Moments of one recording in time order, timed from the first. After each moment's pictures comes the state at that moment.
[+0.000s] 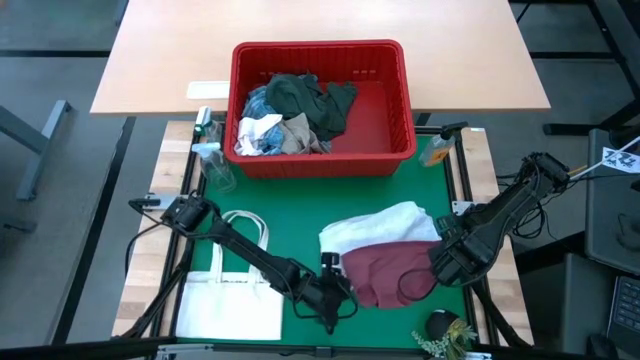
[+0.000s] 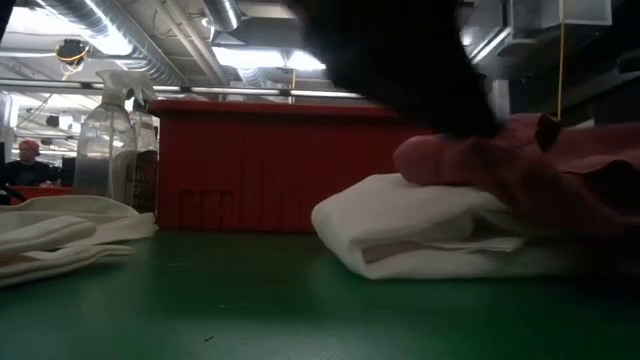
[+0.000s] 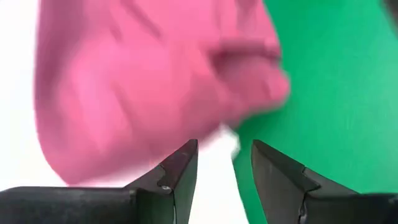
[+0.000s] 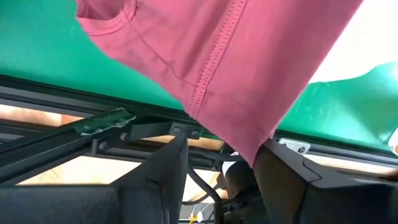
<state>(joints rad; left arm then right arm) -0.49 2.17 1.62 -0.35 -0.46 -0.25 0.79 1.30 0.97 -1.50 -0.03 0.44</state>
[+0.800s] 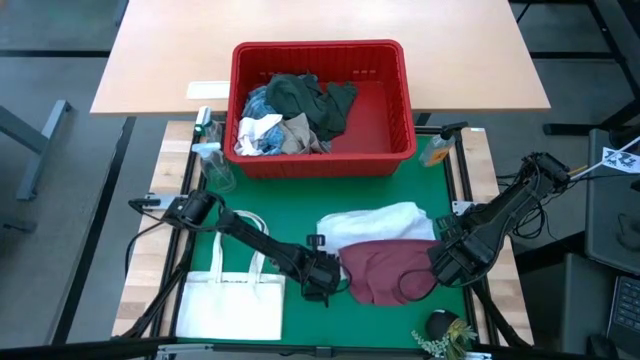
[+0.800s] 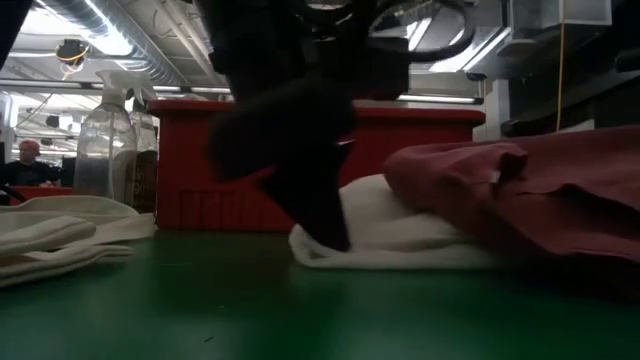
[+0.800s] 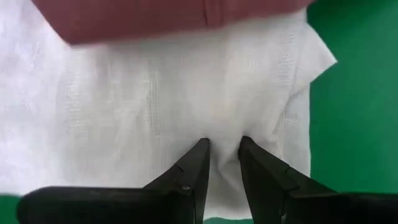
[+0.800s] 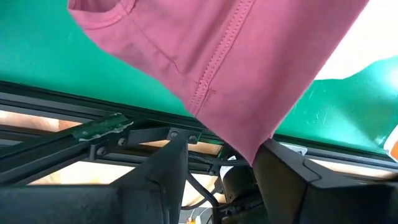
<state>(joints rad) -0.38 2.19 1.55 -0.66 -0.36 -0.34 0.79 1.30 0.97 -1.49 -0.01 0.44</state>
